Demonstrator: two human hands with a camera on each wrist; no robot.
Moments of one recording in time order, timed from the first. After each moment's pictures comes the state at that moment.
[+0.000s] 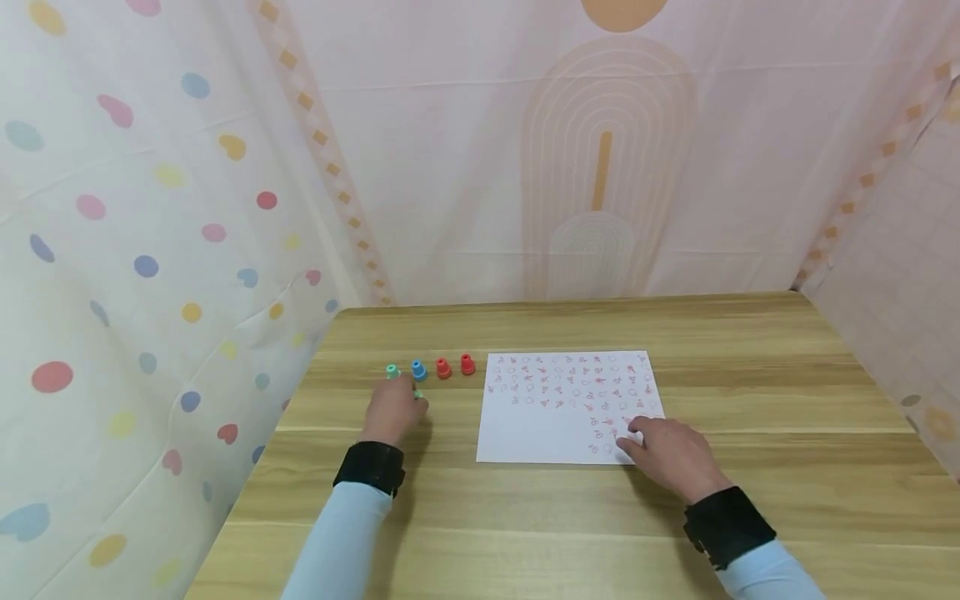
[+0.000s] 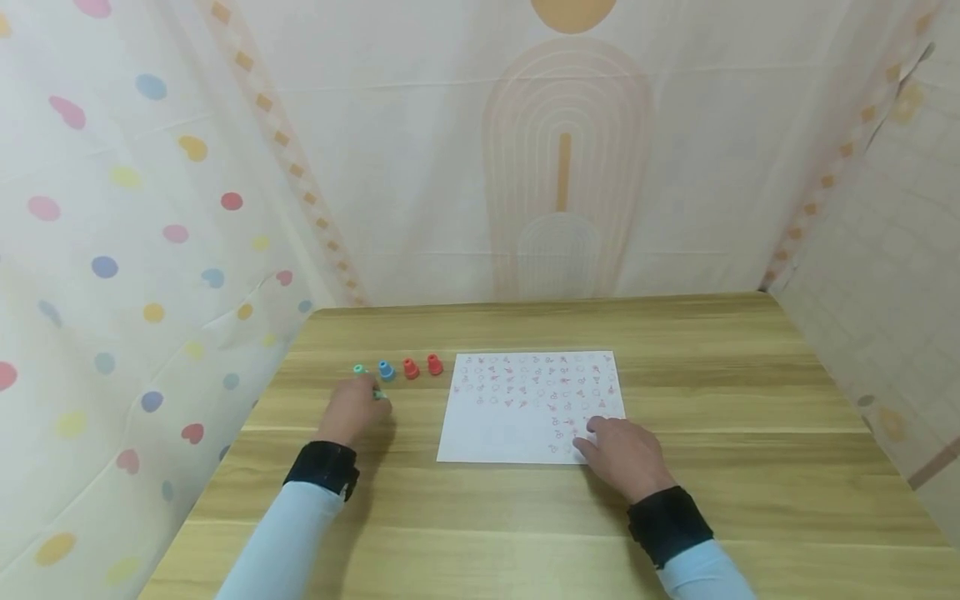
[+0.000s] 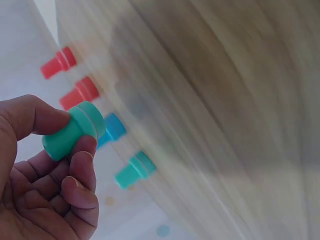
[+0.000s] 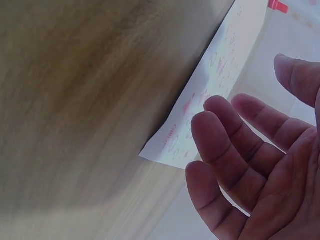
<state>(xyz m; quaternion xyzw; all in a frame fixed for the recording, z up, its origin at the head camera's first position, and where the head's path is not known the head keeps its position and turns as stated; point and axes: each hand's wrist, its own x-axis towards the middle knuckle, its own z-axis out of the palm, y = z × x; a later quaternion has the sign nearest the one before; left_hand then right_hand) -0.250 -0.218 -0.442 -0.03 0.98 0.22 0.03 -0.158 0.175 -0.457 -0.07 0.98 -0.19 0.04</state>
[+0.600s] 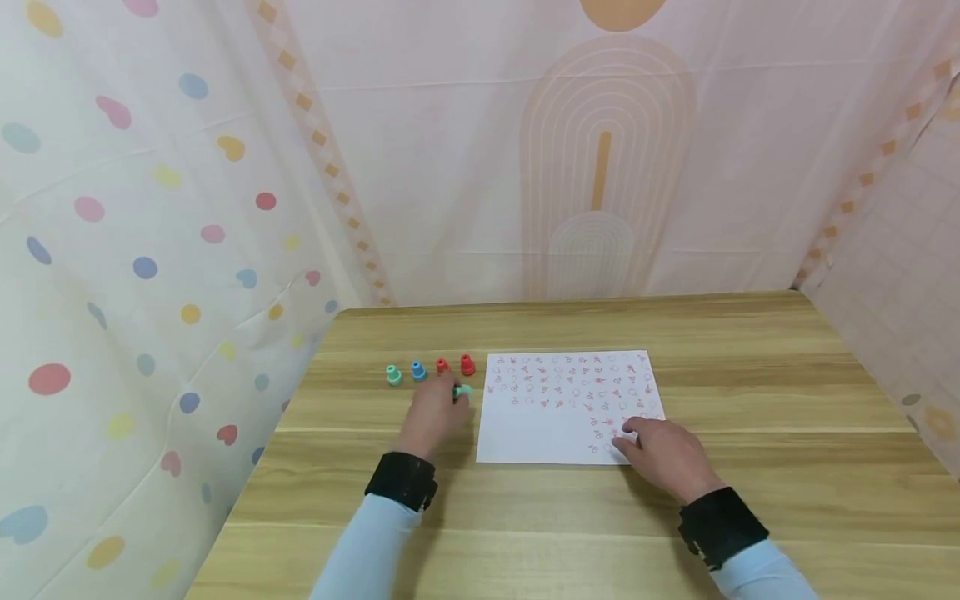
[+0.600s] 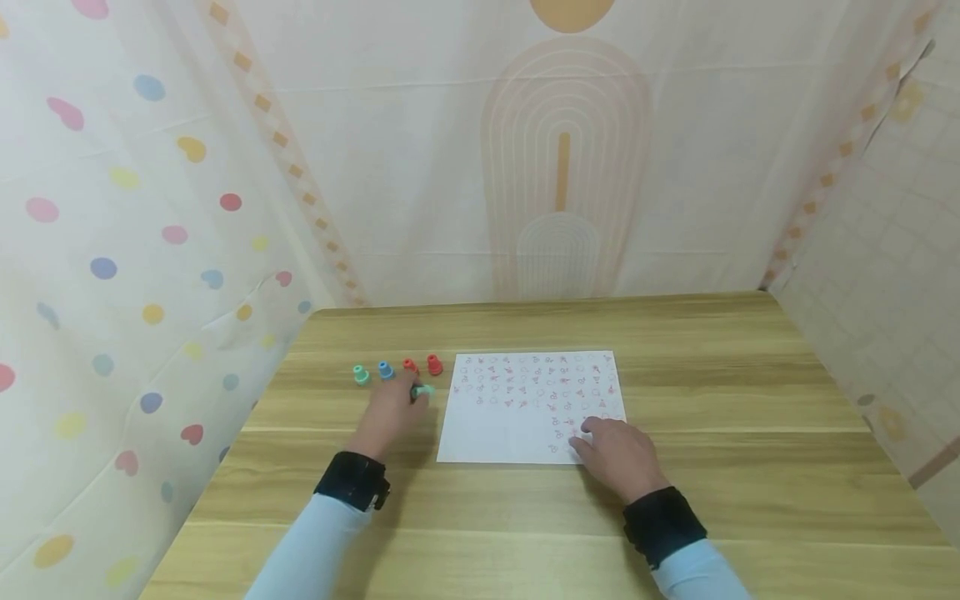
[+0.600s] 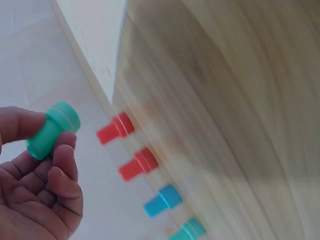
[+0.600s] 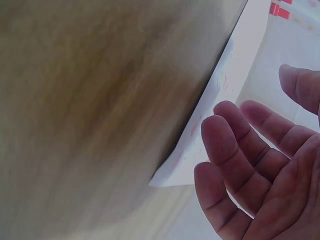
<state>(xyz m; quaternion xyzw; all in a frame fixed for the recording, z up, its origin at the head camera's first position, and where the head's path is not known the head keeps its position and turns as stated) -0.233 -0.158 -0.440 0.03 0.96 0.28 0.00 -0.161 0.170 -0.465 -0.07 0.97 -0.22 0.03</state>
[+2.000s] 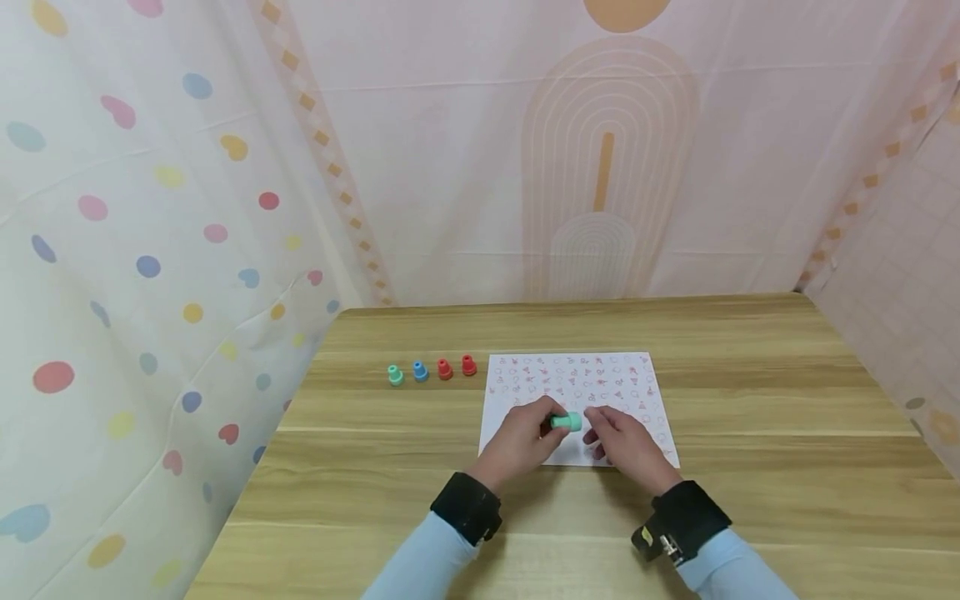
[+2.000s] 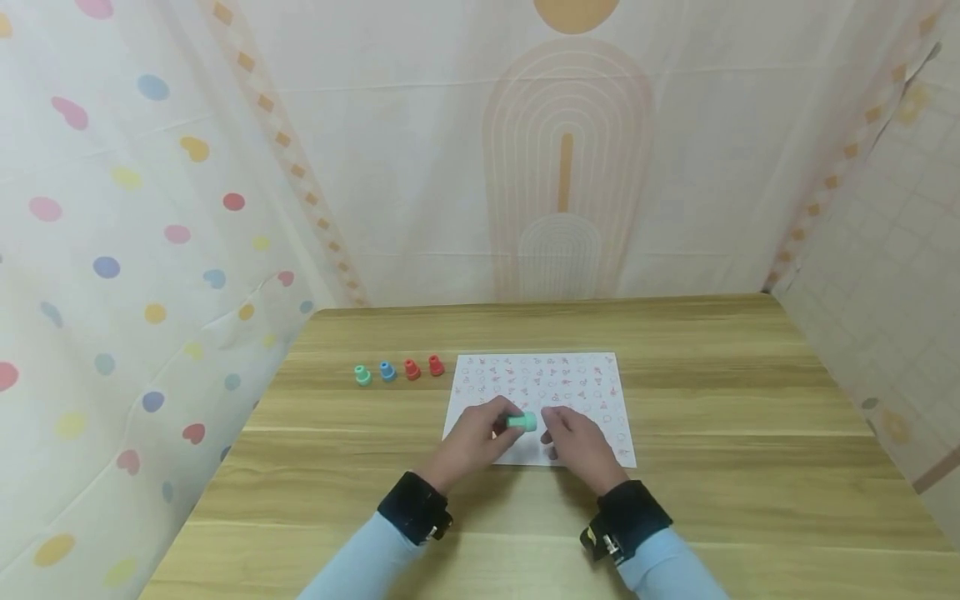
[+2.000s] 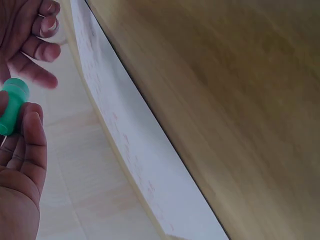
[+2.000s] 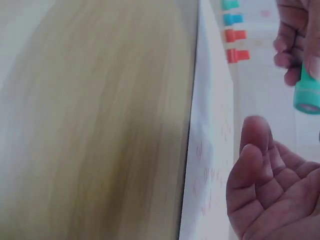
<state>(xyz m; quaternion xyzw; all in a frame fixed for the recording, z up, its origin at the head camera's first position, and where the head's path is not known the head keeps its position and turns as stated) -0.195 -0.065 -0.449 0.26 0.89 0.37 0.05 -0.174 0.129 -0.466 0.02 0.84 -0.54 0.10</state>
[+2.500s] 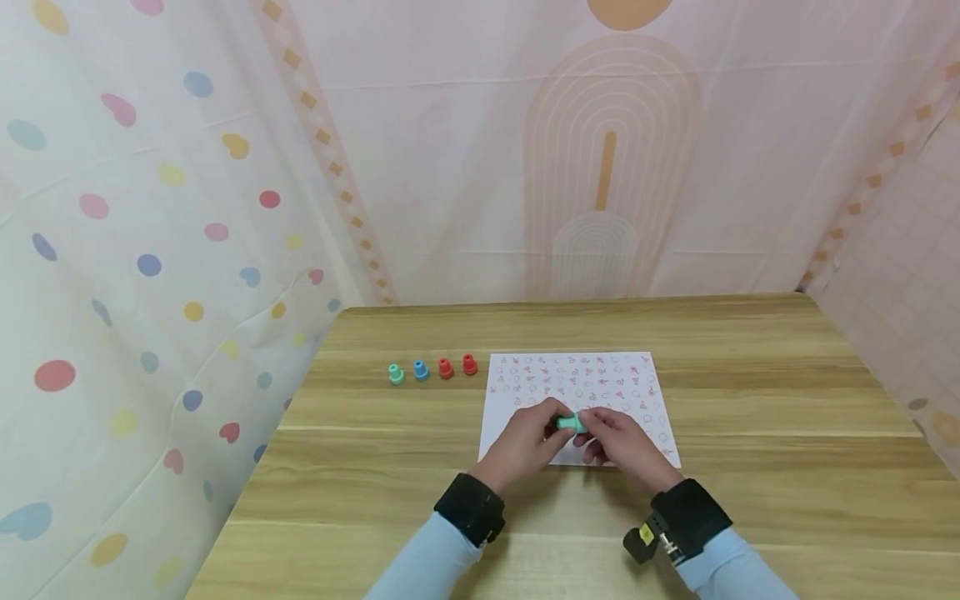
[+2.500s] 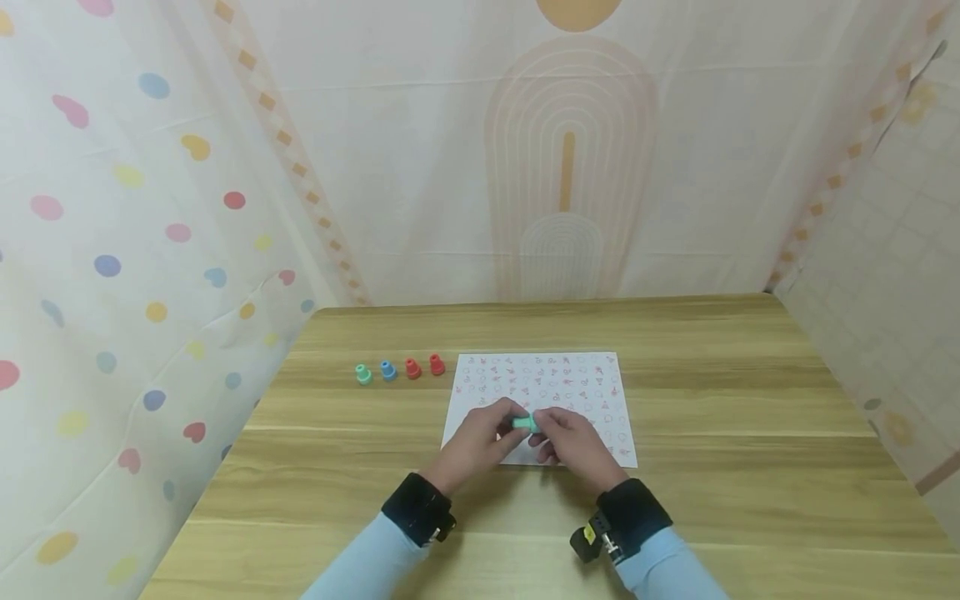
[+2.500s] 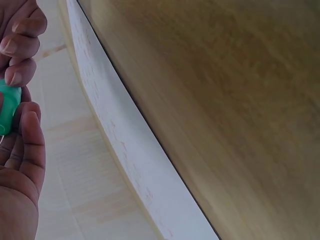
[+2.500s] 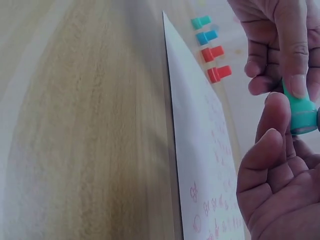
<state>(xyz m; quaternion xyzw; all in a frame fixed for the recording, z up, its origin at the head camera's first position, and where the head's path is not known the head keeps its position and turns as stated) -0.193 -0.062 -0.452 0.29 0.87 0.39 0.04 -0.174 0.128 -0.463 -0.02 0.74 -0.65 0.15</state>
